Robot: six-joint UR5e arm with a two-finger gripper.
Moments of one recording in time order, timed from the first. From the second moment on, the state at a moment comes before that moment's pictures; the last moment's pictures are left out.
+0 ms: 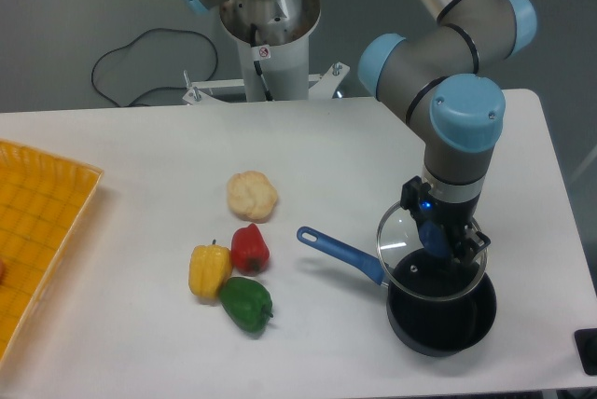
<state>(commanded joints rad) 2.64 -2.04 -1.37 -1.13 1.55 1.52</state>
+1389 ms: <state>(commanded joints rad) 2.67 -1.84 -1.74 -0.93 1.56 1.54</state>
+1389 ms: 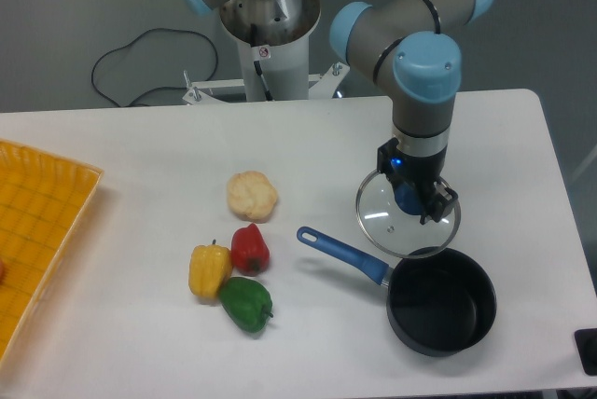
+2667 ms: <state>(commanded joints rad) 2.81 -1.82 -1.82 -0.90 1.56 1.71</state>
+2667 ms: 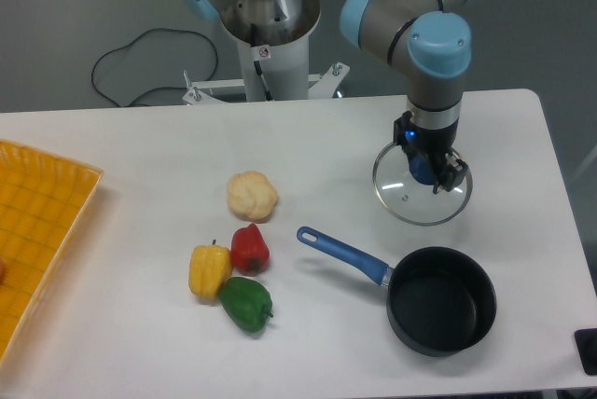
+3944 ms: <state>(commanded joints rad) 2.85 -1.76 -1.83 -0.92 1.56 1.70</state>
